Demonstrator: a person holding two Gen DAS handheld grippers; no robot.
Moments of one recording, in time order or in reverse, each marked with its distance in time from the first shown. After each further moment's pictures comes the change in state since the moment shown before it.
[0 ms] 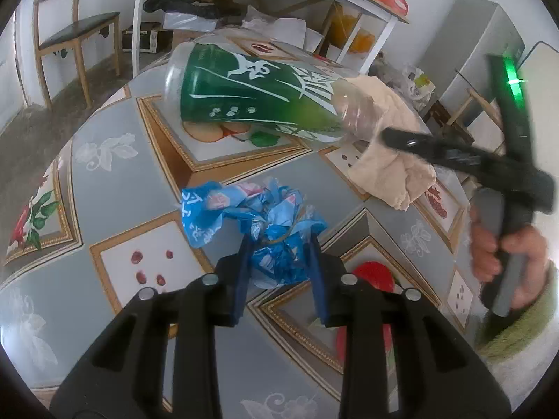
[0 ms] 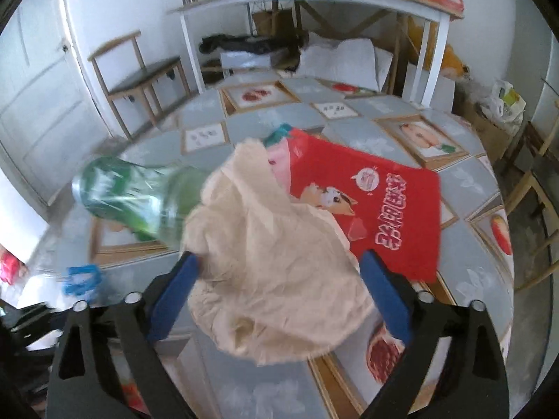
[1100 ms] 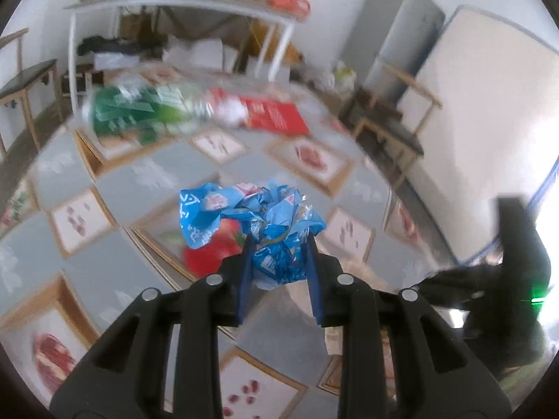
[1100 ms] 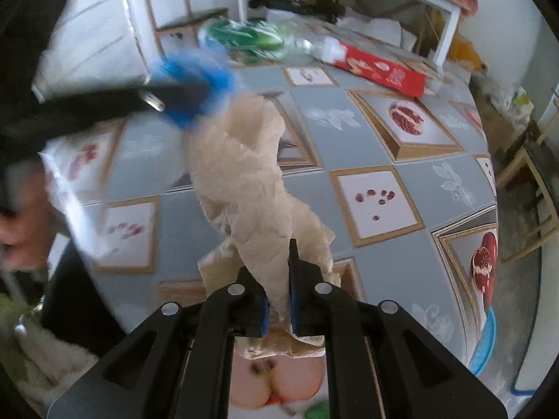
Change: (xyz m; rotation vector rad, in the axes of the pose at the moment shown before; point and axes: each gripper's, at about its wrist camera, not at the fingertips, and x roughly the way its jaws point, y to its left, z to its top) left arm -0.063 -0.098 -0.078 0.232 -0.033 -0.198; right arm -0.160 0.045 -0.213 -0.146 0.054 0.089
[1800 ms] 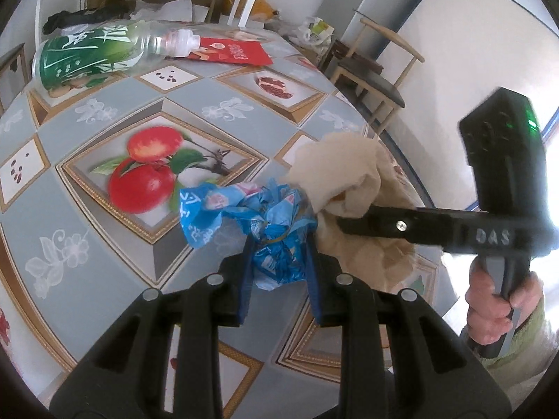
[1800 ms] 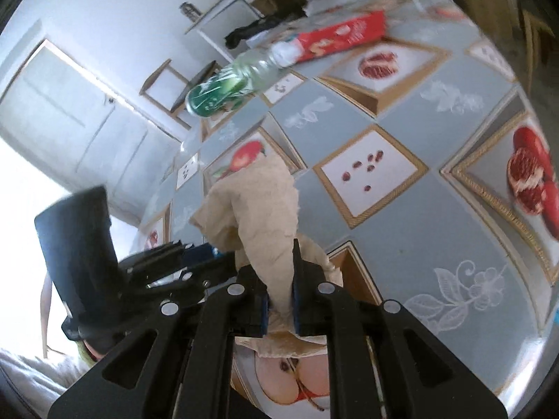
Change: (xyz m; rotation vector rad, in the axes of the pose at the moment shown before) left arm 0.034 -0.023 -0.034 0.053 0.144 -0.089; right arm 0.026 -0.086 -0.017 0.539 -0.009 0.431
